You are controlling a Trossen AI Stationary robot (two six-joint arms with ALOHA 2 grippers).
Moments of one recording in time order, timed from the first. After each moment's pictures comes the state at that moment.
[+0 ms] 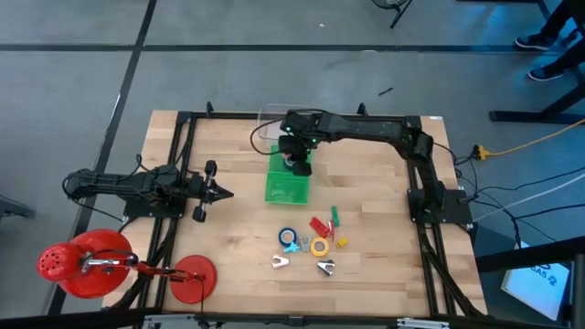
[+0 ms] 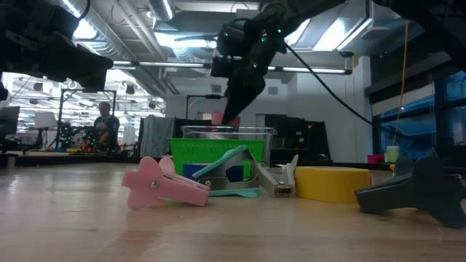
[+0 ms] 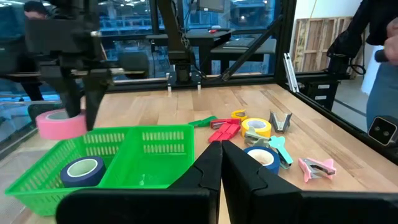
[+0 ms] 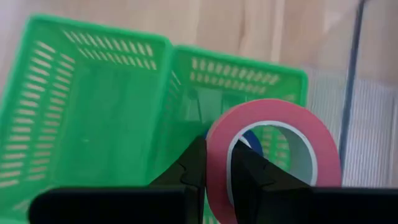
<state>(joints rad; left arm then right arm) -0.01 0.10 0.01 0.03 0.07 0.02 -0.30 2.10 1.76 -0.77 -0.16 -0.43</state>
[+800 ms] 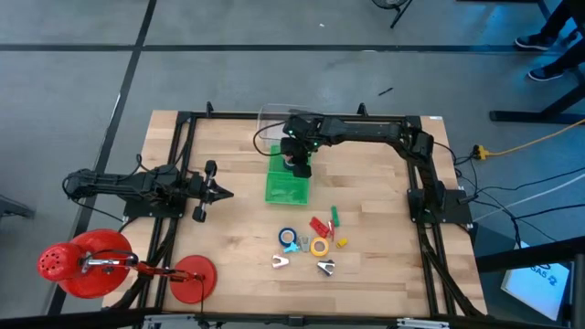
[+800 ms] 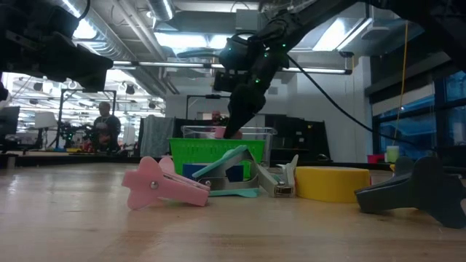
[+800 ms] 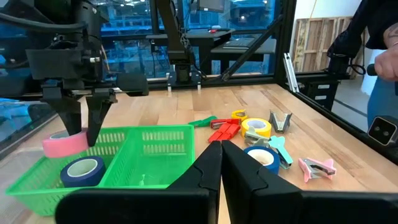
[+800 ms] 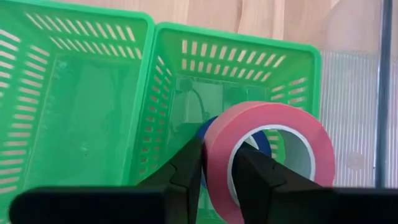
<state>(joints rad) -0.01 0.10 0.01 0.03 0.07 0.02 -0.32 2.10 1.64 -0.63 -0.16 -0.39</state>
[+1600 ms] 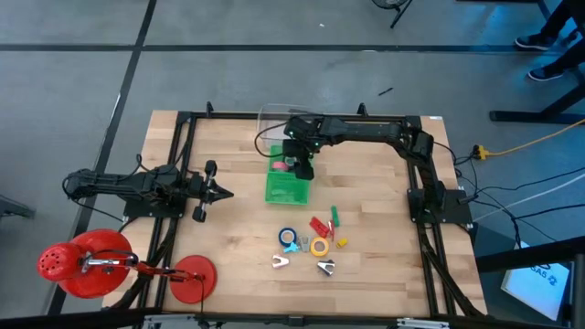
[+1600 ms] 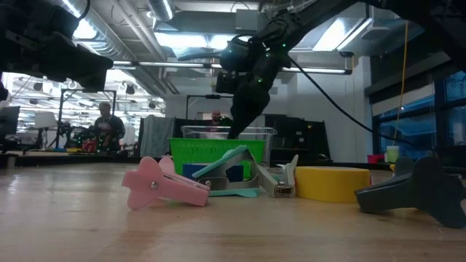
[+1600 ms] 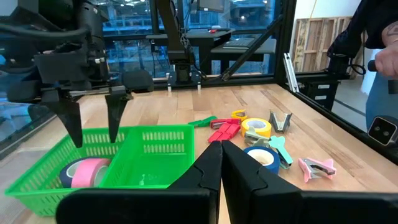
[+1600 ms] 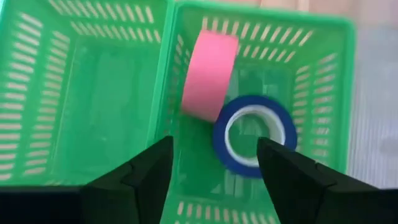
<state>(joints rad) -0.01 0.10 0.01 0.03 0.07 0.02 -0.32 2.10 1.64 -0.70 -0.20 -0.37</state>
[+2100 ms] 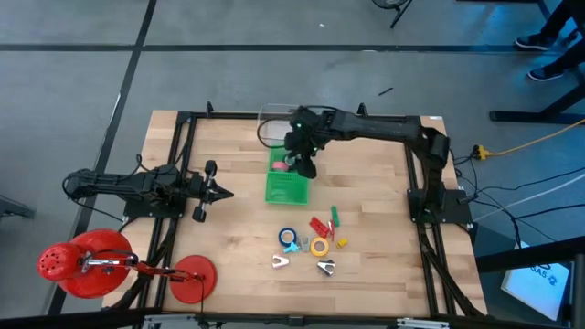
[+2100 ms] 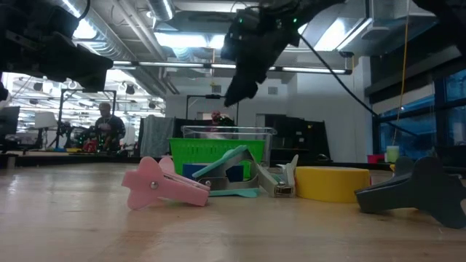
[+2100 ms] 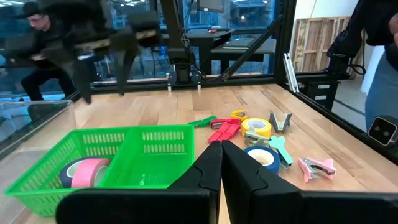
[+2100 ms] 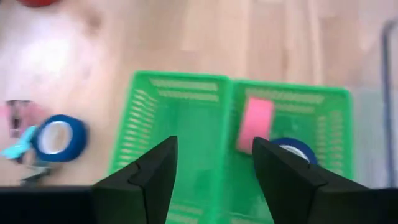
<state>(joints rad) -0.01 0.10 0.01 0.03 0.07 0.02 -0.30 1.95 1.64 -0.70 -0.38 -0.27</state>
